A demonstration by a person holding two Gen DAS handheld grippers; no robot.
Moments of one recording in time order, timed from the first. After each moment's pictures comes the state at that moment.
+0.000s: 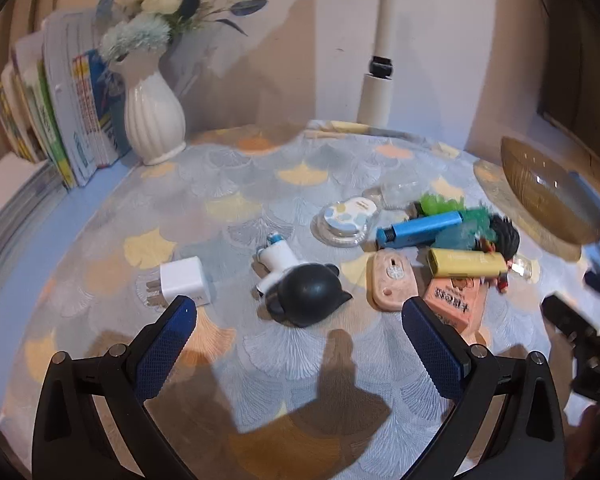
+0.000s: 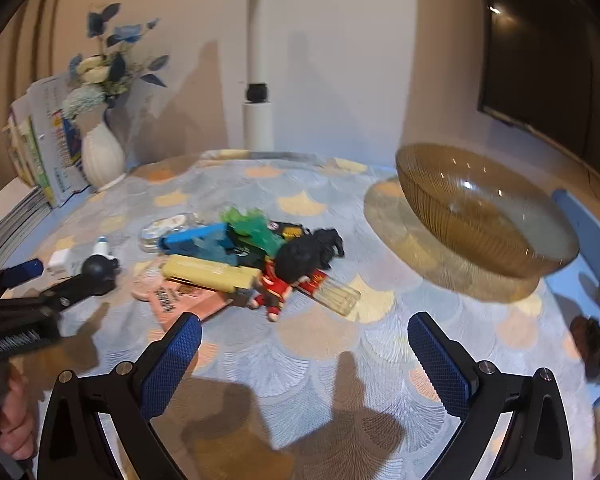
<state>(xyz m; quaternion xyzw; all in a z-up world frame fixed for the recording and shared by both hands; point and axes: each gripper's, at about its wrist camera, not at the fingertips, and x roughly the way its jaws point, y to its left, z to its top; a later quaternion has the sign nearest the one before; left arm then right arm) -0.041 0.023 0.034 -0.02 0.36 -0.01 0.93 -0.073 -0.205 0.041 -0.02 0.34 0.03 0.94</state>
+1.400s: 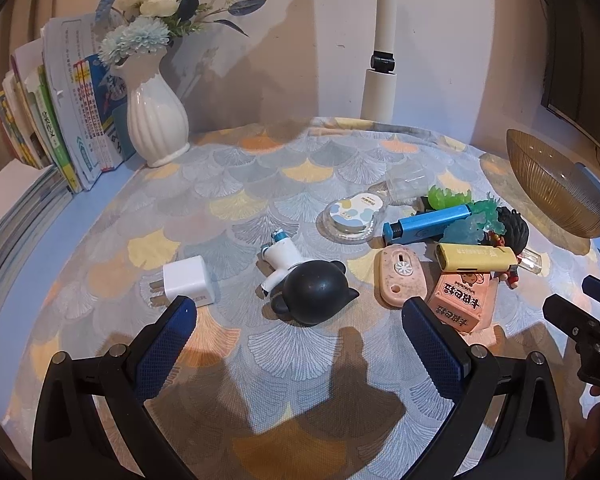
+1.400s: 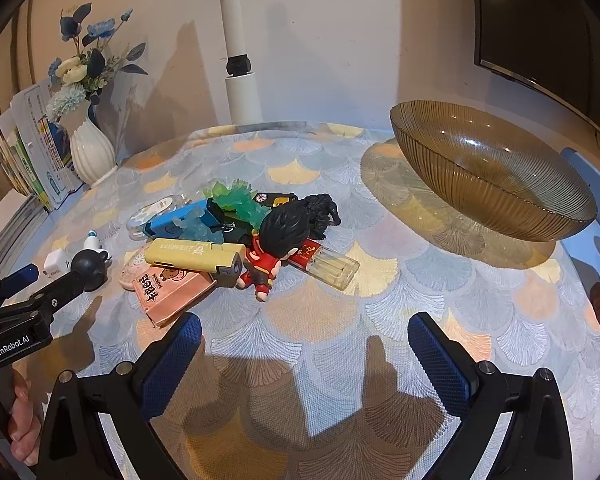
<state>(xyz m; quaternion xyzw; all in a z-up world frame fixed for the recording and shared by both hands) -0.044 0.011 0.030 0.00 0.36 0.00 0.93 -0.057 -0.218 0.027 0.02 0.39 0.03 0.92</state>
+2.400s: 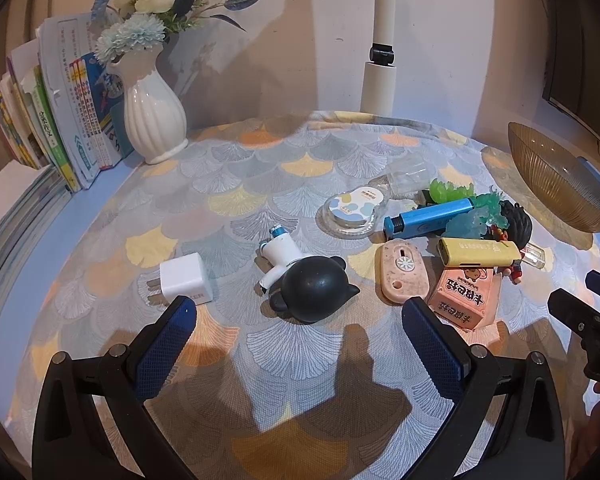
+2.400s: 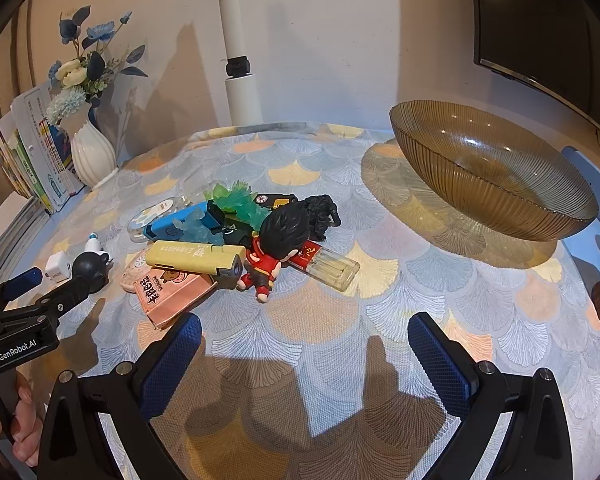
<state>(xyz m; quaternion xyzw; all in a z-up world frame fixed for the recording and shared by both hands) -0.041 0.009 0.028 0.01 0.37 0.00 0.93 -0.059 -0.217 0.028 0.02 0.39 0.03 0.92</state>
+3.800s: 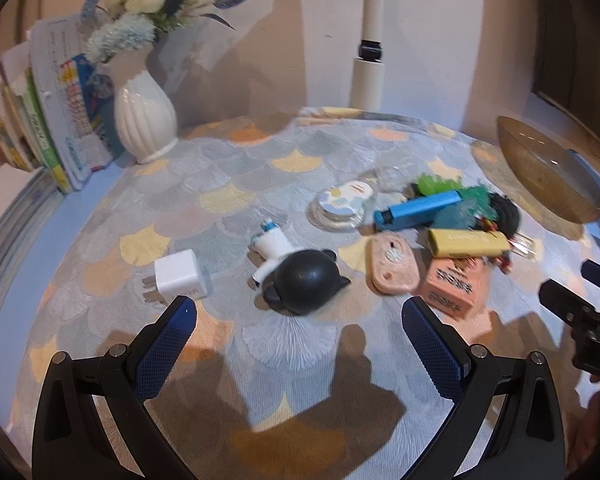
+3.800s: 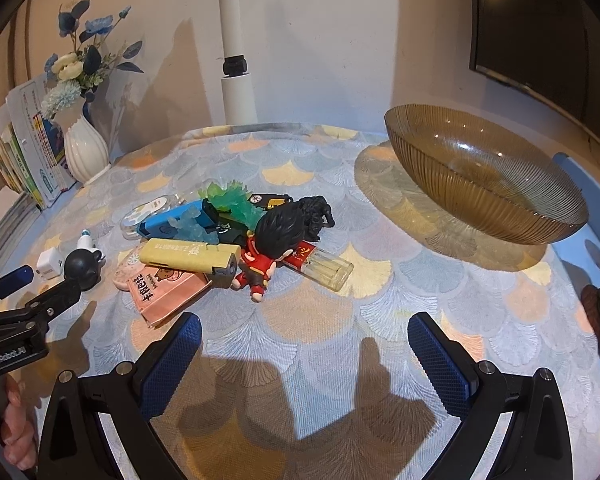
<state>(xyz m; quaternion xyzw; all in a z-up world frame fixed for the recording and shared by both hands) -0.046 0.013 0.031 0.01 0.38 -0.04 0.92 -0.059 -0.211 0.028 0.01 0.39 0.01 0.92</state>
